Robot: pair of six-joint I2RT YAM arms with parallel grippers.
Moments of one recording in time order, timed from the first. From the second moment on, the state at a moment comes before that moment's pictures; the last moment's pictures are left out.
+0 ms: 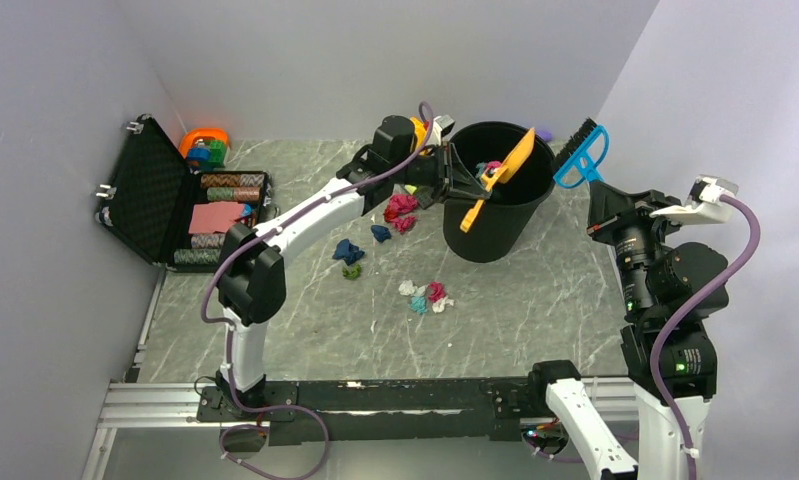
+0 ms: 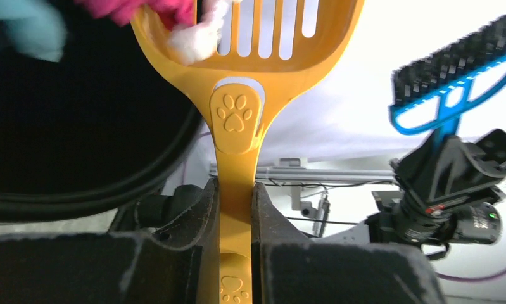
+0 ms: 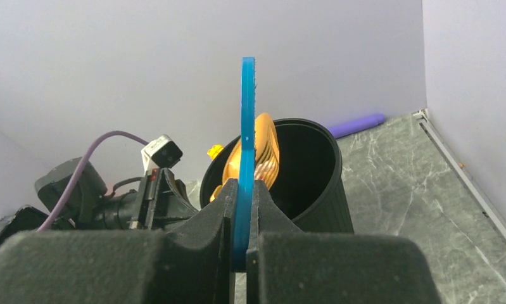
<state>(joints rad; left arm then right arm) -0.71 1.98 1.80 -0.02 0.83 -1.19 0.08 0.63 1.31 -0.55 0.13 0.42</state>
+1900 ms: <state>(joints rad) -0.66 1.06 1.08 -0.95 -0.50 -0.49 0.69 1.20 1.21 -0.61 -0.10 0.37</state>
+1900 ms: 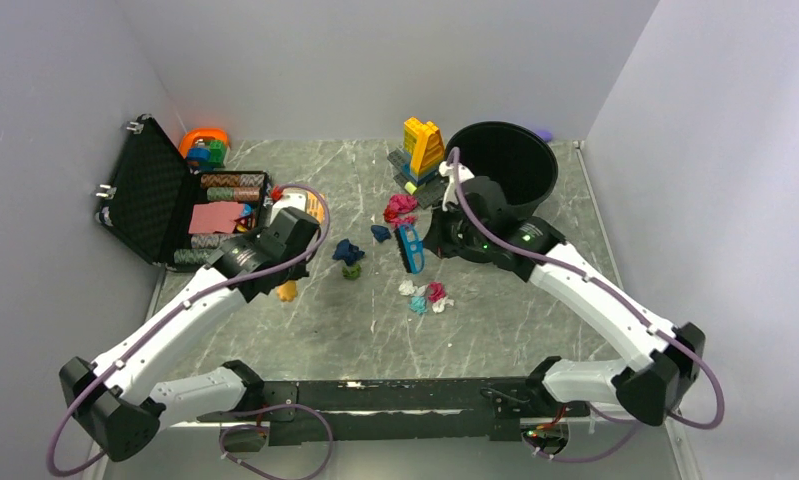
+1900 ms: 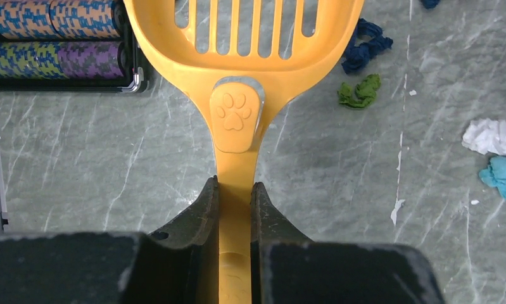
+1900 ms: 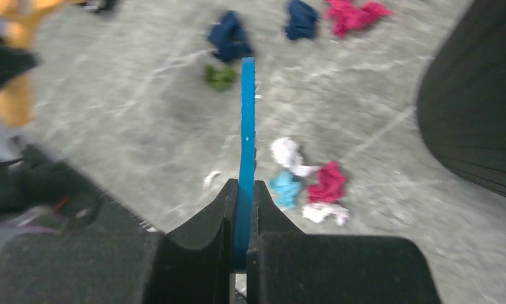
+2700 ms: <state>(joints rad) -0.64 1.17 1.00 -0.84 -0.46 -0.52 0.58 1.37 1.16 -0.64 0.49 0.38</state>
